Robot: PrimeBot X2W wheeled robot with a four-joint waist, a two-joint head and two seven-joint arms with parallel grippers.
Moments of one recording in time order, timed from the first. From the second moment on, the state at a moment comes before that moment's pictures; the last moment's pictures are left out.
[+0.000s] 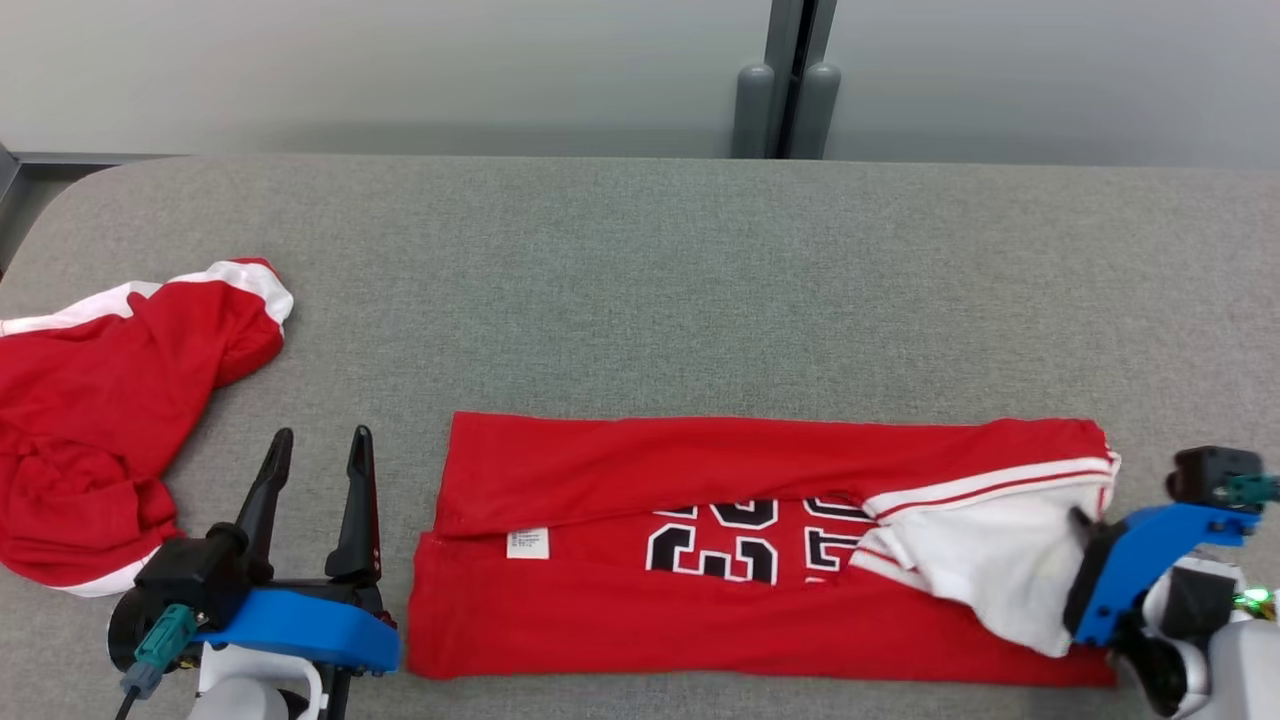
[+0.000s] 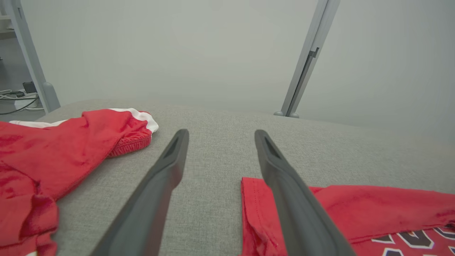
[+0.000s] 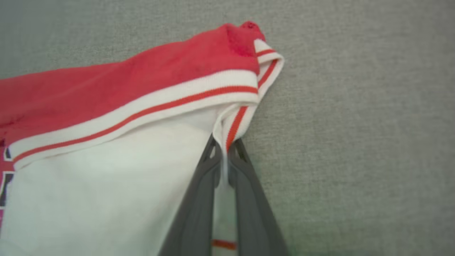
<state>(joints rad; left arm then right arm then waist) -0.13 0.24 -0.21 0.26 -0.44 -0.05 -0.26 -0.26 -0.05 -0.28 0.41 0.12 0.13 0.48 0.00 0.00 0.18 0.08</state>
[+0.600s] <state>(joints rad) -0.12 0.26 -0.21 0.27 -0.42 -0.03 -0.26 -0.17 -0.08 -0.34 -0.01 -0.01 0.13 0.60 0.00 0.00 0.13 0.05</state>
